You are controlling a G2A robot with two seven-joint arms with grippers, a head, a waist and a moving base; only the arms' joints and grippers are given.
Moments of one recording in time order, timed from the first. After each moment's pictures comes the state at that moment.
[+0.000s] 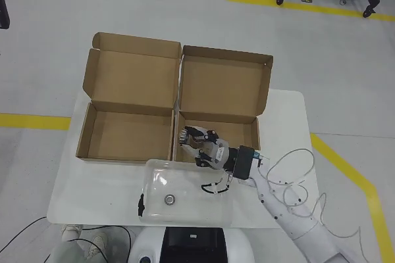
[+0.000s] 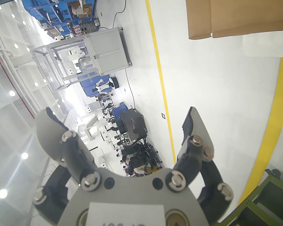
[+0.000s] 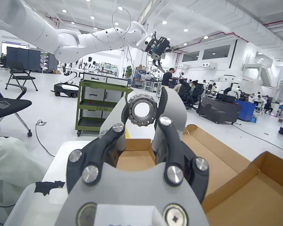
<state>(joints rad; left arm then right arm) 0.11 -0.38 -0.87 -1.29 2.37 -0.77 0.65 -1.08 -1.32 0.87 -1.42 -1.55 -0.66 -0.97</state>
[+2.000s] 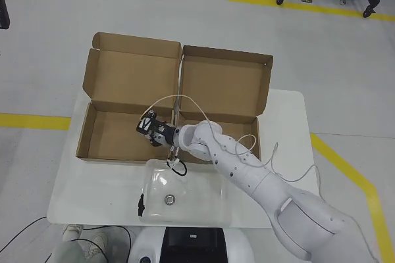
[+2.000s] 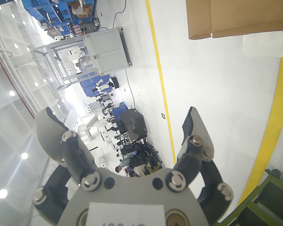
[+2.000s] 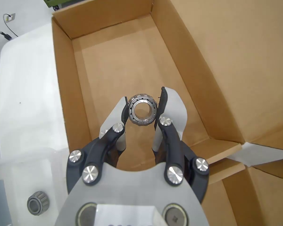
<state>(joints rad) 0.11 -0.38 -0.87 -1.29 2.37 -0.77 0.65 -0.58 -1.69 0.46 -0.82 -1.02 -0.41 0.26</state>
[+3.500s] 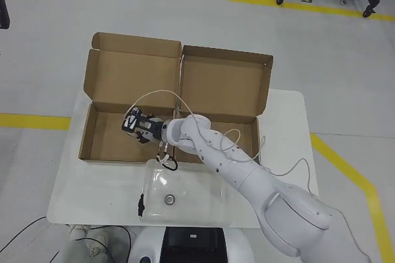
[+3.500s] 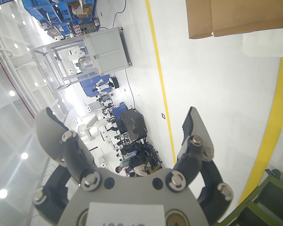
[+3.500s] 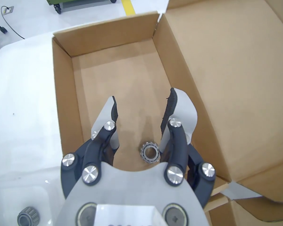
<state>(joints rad) 0.11 -0.38 -0.87 -1.29 2.37 -0.77 0.65 -0.53 -1.79 0.49 -0.74 -1.16 -0.50 0.13</state>
